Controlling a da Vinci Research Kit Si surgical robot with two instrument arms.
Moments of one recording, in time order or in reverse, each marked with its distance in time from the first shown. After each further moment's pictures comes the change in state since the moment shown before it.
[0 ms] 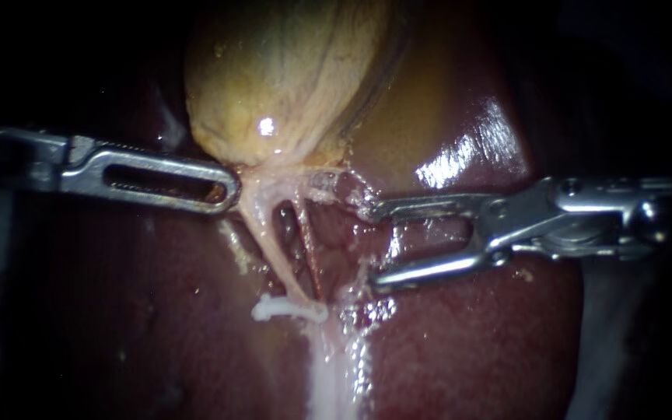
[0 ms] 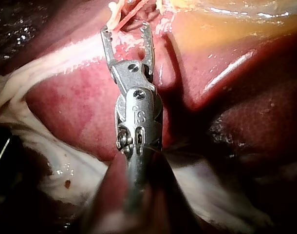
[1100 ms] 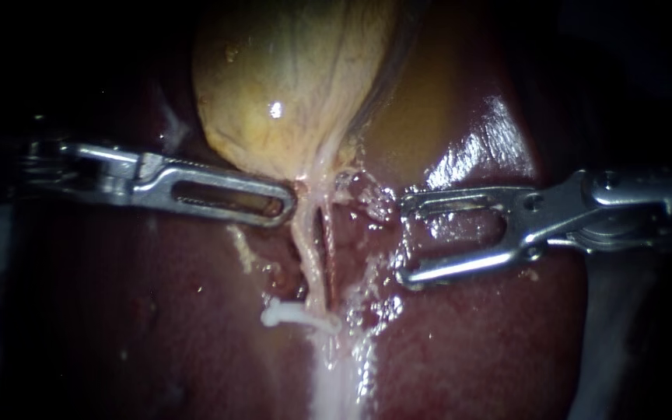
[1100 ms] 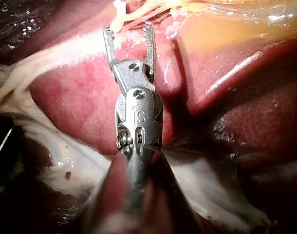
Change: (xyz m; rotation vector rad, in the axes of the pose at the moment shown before) right arm 0.000 -0.001 -0.001 0.004 -0.001 -0.004; left arm -0.001 -0.004 0.007 0.004 -0.019 0.027
